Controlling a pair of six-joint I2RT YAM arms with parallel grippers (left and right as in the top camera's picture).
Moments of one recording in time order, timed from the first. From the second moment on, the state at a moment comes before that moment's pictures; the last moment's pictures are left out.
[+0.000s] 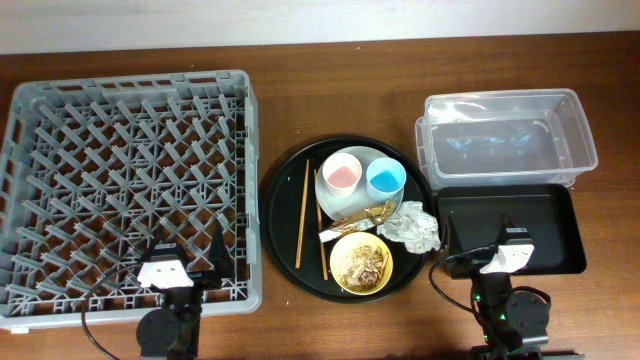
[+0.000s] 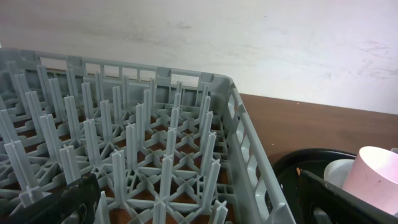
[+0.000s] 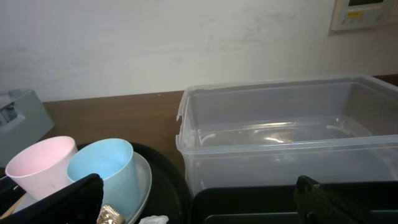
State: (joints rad) left arm -0.07 0.01 0.01 -0.07 -0.09 -0.16; right arm 0.05 0.01 0.01 -0.07 0.03 0.11
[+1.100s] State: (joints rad) left arm -0.07 0.01 0.01 -0.07 -0.09 -0.16; right arm 0.05 1.07 1.49 -1.35 -0.17 0.10
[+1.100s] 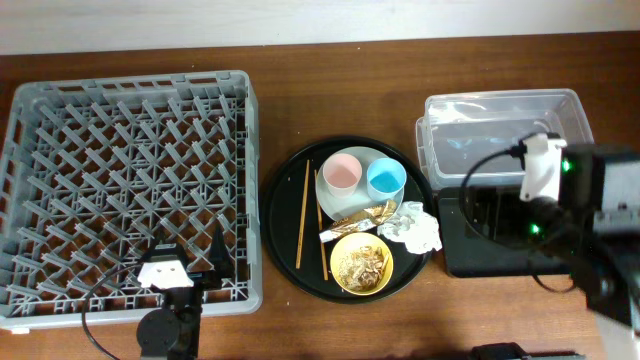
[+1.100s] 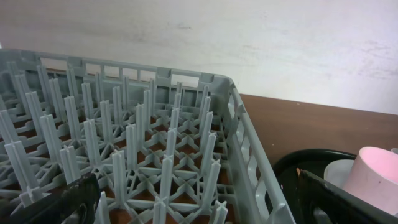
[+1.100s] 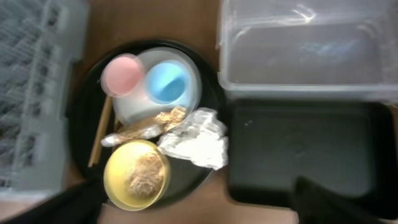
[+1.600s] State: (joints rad) left arm -0.07 0.01 0.01 -0.07 -0.09 -0.16; right arm 0.26 1.30 0.92 -0.92 -0.11 0.26
